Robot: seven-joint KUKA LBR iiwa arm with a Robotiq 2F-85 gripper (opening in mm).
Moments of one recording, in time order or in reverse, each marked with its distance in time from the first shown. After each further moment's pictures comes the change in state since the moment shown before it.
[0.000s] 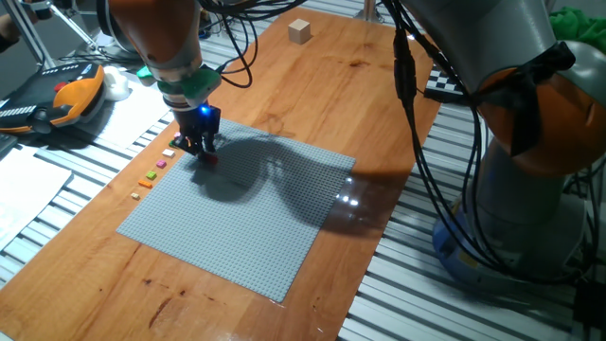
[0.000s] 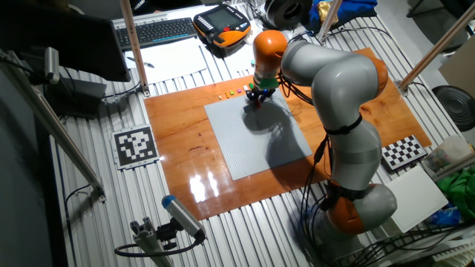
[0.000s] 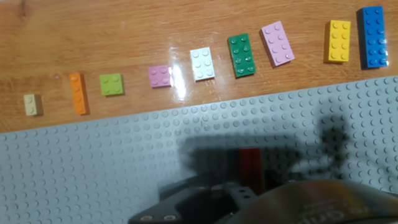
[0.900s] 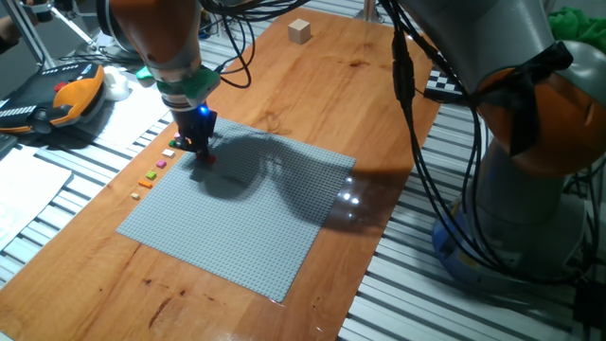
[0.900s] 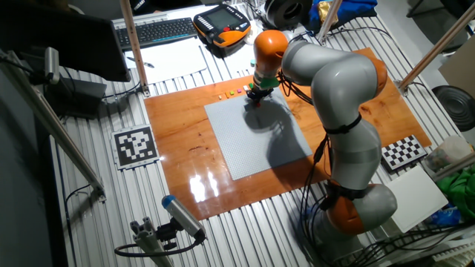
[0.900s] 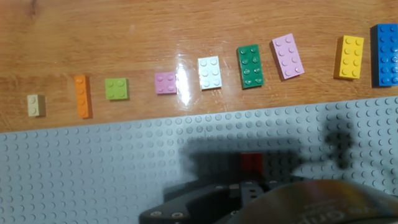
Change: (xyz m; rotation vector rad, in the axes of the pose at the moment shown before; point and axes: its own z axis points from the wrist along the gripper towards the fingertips) arm -0.006 0.000 0.009 0.003 -0.021 -0.031
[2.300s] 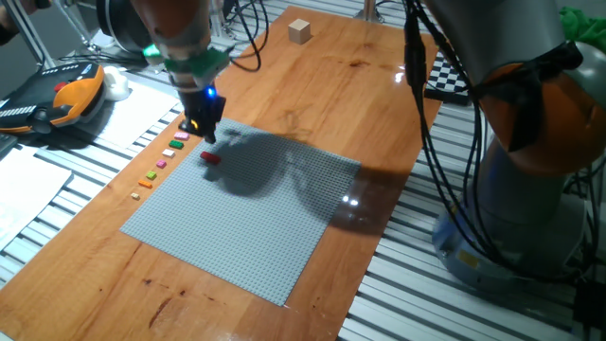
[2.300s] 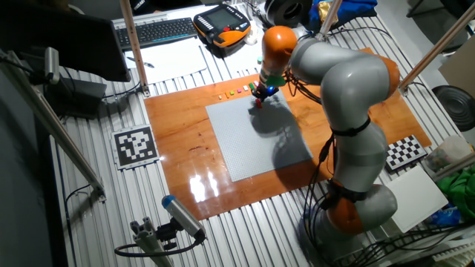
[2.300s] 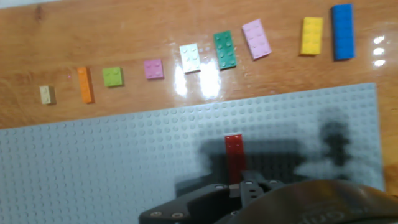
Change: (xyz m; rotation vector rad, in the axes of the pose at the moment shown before) arm 0.019 -0.016 -0.059 -0.014 0.000 0.058
